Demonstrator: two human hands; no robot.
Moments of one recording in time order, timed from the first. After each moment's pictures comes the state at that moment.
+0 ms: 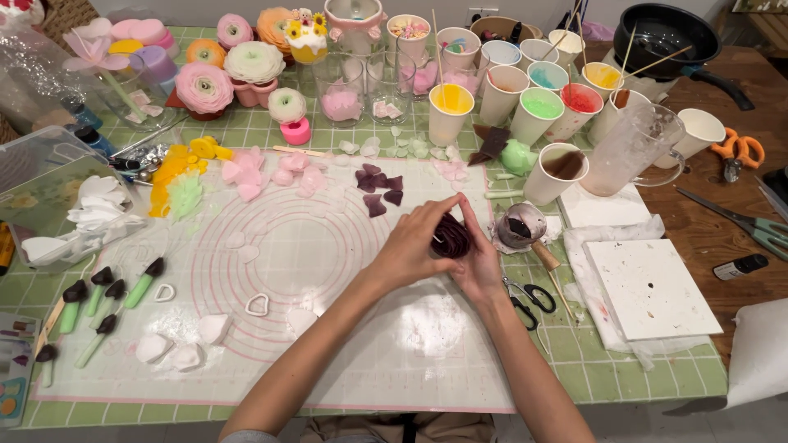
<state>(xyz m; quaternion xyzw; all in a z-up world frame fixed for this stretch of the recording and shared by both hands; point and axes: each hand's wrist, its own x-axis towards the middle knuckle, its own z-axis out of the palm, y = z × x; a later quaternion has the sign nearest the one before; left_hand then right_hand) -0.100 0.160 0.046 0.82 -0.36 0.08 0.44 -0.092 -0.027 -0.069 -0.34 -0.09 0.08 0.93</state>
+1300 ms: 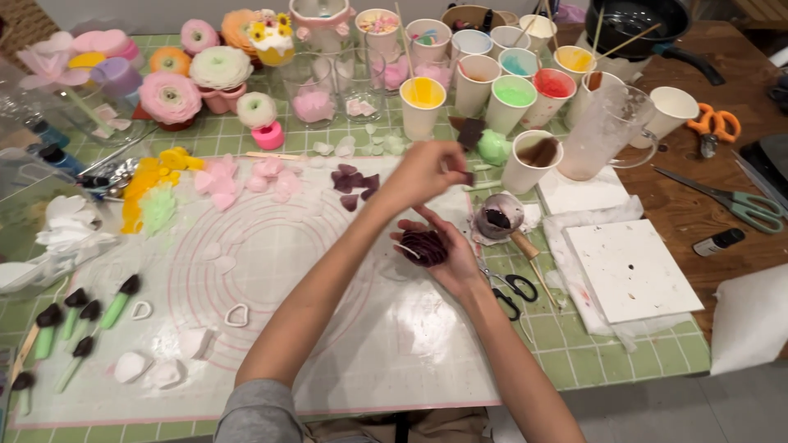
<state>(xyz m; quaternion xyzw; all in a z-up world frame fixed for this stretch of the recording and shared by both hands) 0.013 0.096 0.063 0.79 -0.36 0.03 0.50 -0.098 -0.013 -0.037 -0.33 -0.02 0.16 0.93</state>
